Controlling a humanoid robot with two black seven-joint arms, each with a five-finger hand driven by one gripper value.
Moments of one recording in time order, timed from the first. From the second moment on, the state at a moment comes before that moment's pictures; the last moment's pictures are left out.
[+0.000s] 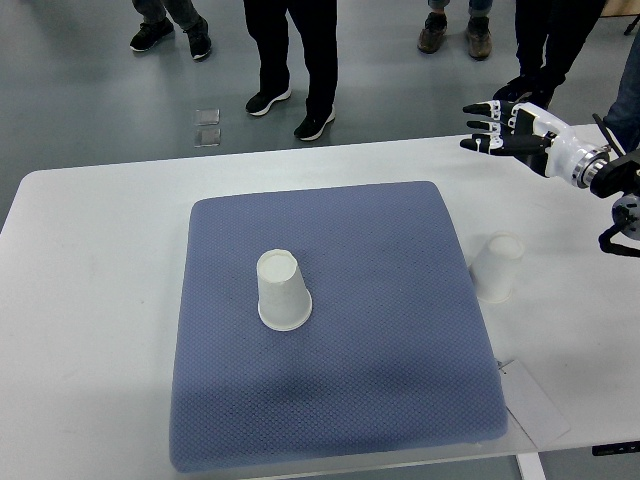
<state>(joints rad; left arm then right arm) -0.01 0.00 -0.05 -0.17 0.05 0.14 -0.04 0.80 -0.49 0.63 0.70 -0.62 0.37 0.24</state>
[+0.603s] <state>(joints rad) -0.01 0.00 -0.05 -0.17 0.05 0.14 -0.04 0.79 -0.80 0.41 1.09 -1.09 0.34 0.42</state>
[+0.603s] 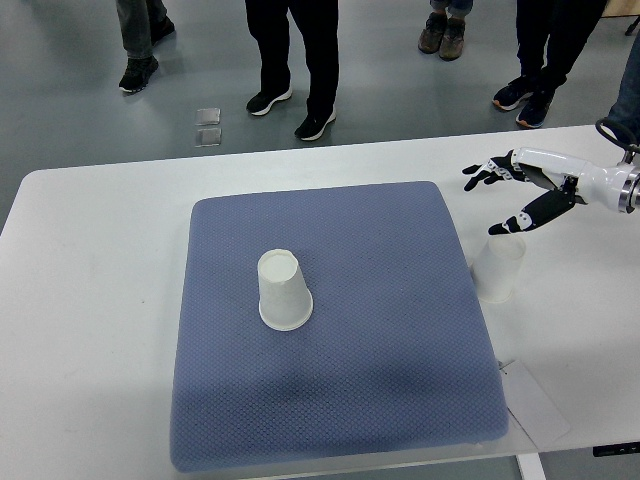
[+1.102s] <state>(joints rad) -0.01 0.00 -0.05 -0.17 0.05 0.14 -0.04 0.79 -0.79 0.29 1.08 -1.24 0.19 0.43</state>
